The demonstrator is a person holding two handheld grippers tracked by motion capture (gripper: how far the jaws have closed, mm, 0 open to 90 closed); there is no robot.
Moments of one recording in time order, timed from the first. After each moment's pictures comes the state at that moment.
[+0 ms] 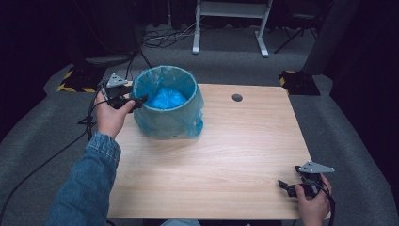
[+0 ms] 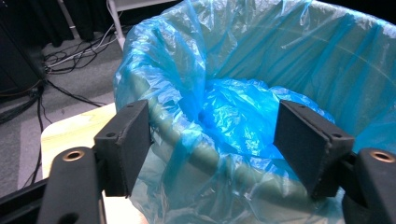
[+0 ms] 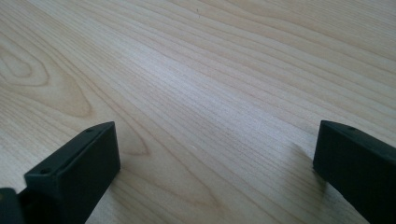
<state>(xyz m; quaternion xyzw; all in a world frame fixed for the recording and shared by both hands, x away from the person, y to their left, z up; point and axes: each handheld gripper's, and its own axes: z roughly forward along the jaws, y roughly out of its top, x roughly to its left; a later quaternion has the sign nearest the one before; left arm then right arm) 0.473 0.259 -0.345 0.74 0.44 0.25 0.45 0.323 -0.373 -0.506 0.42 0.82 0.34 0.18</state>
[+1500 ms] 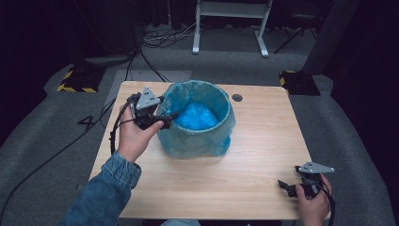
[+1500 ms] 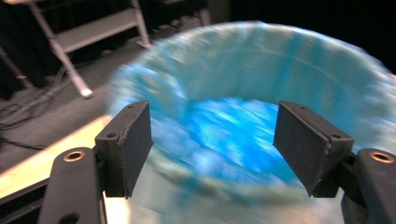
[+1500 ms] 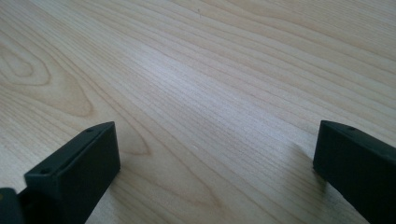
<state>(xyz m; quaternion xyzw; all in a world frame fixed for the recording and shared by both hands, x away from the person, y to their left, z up) 0.416 0.173 -0.320 0.77 0.33 0.26 0.47 0.323 -0.373 -0.506 0.42 0.82 0.34 0.18</state>
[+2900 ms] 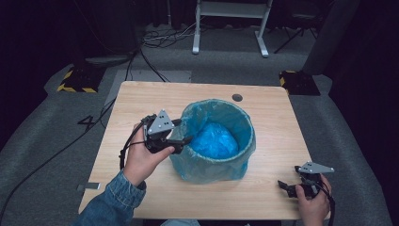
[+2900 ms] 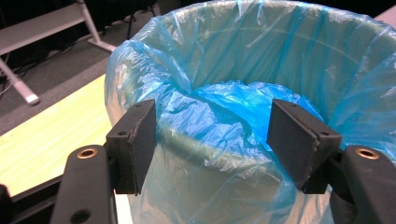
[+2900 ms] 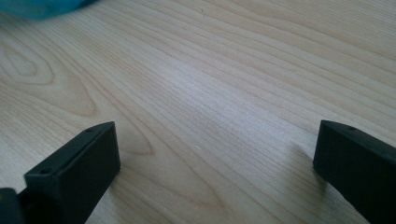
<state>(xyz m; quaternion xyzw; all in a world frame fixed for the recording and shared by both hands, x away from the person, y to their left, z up) 0.351 0.130 -0.340 0.82 0.25 0.18 0.49 0.323 -0.372 -0.506 0.42 0.82 0.34 0.18</state>
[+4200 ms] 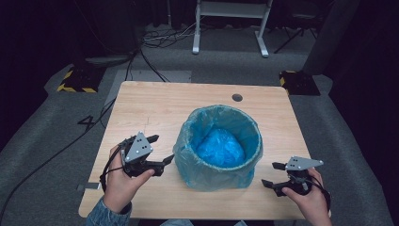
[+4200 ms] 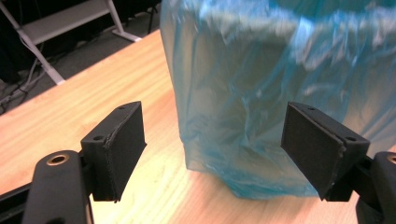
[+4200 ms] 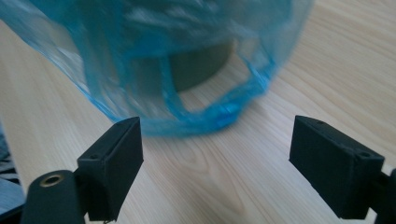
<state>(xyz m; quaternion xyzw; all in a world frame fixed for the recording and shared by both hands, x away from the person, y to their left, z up) 0.308 0.180 -0.375 0.81 0.28 0.22 0.46 0.317 -0.305 -0.449 0.31 0.85 0.41 0.12</state>
